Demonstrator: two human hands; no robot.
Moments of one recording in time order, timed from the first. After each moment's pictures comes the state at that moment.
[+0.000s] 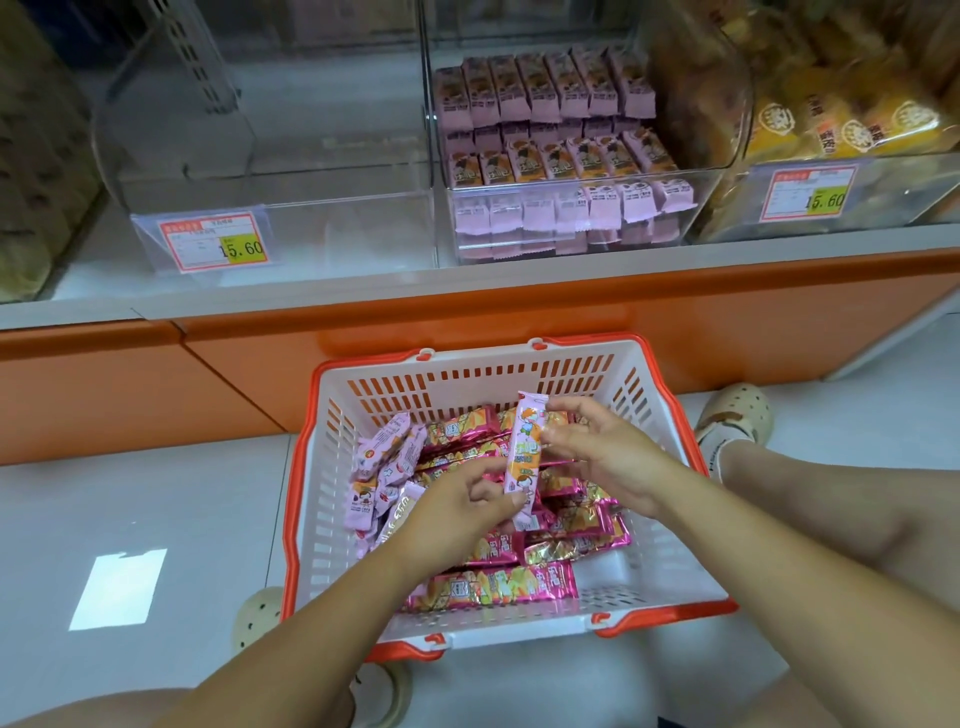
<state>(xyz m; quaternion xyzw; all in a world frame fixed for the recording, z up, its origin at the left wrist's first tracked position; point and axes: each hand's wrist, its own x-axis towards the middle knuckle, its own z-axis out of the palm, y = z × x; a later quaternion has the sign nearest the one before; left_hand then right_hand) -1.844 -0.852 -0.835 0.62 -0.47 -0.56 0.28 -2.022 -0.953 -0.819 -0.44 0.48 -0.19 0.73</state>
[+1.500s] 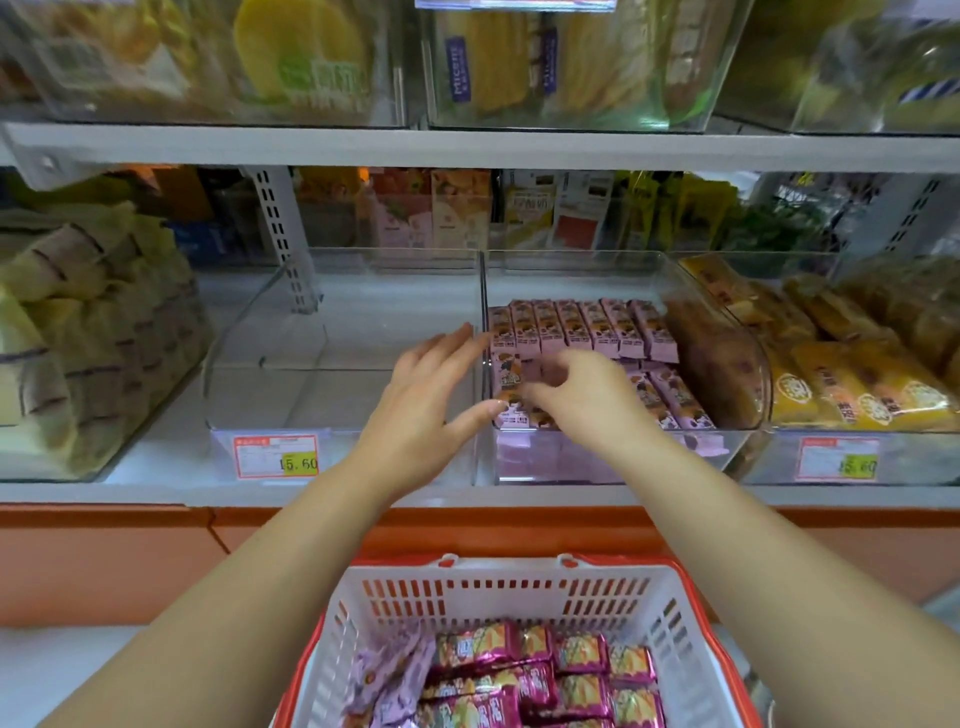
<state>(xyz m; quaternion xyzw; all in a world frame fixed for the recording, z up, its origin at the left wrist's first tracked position) -1.740 -1.019 -0.667 0.65 -0.69 -0.02 0.31 -1.906 -1.089 -0.638 -0.76 0.52 -0.26 0.30</state>
